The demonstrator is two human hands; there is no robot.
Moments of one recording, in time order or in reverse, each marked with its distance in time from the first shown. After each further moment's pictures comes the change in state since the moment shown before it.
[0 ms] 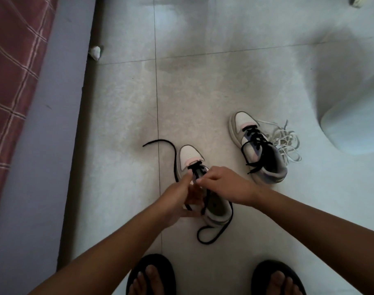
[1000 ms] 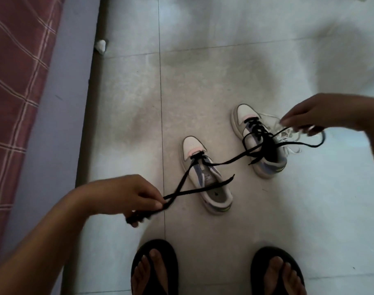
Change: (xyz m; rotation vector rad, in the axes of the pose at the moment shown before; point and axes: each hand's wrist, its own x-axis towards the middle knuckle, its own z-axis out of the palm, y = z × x) left_hand -0.082 0.029 -0.097 0.843 -0.338 0.062; right_hand -0.043 -0.001 -0.197 -0.335 0.150 0.243
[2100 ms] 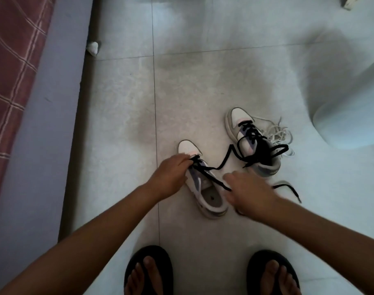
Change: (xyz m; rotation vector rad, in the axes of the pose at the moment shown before) left_hand 0.143 0.003 0.019 0.786 0.676 0.457; right_hand -0.038 -0.037 0.184 -0.706 0.099 -0.200
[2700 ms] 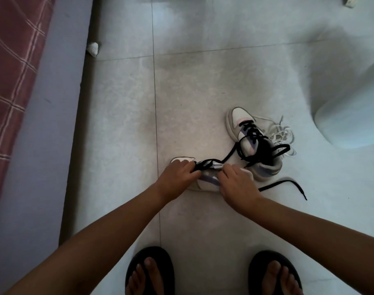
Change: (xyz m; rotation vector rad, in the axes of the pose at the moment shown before) left_hand 0.006 0.001 0.016 0.290 0.203 0.347; right_hand 0.032 -0.002 0.039 -0.134 0.404 -0.152
